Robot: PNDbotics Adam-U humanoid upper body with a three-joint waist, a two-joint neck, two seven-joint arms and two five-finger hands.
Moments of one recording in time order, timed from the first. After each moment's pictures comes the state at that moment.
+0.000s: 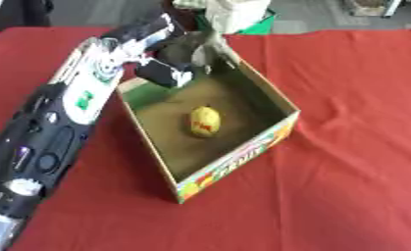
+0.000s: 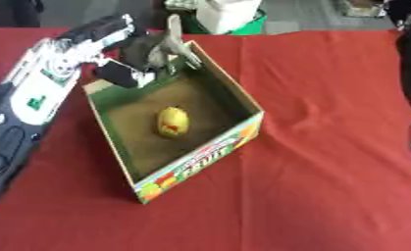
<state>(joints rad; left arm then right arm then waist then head) -1.03 0.33 -0.26 -1.23 -0.79 -0.04 -0.44 -0.54 -0.52 0.09 -1.98 -0.20 -0.08 -0.17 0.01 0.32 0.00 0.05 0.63</state>
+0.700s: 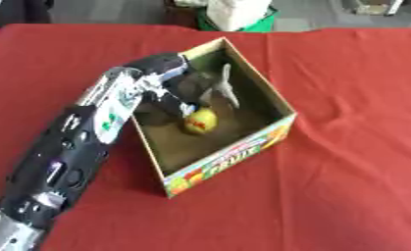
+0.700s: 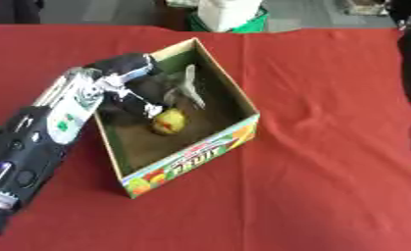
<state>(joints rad) -1.01 0.28 -0.30 -1.15 -0.92 -0.09 -0.53 -0.54 -0.51 0.09 -1.98 -0.20 -0.08 -0.17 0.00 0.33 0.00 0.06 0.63</state>
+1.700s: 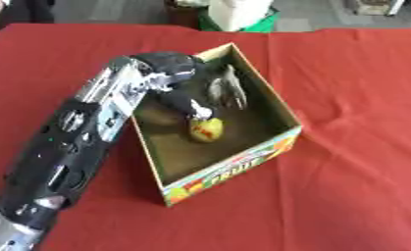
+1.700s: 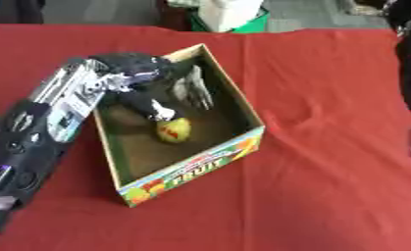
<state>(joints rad) -1.00 0.29 -0.30 -1.33 -1.04 -0.09 -0.68 -0.53 -0.51 0.09 -1.98 -0.20 -0.07 -0.17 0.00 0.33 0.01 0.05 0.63</state>
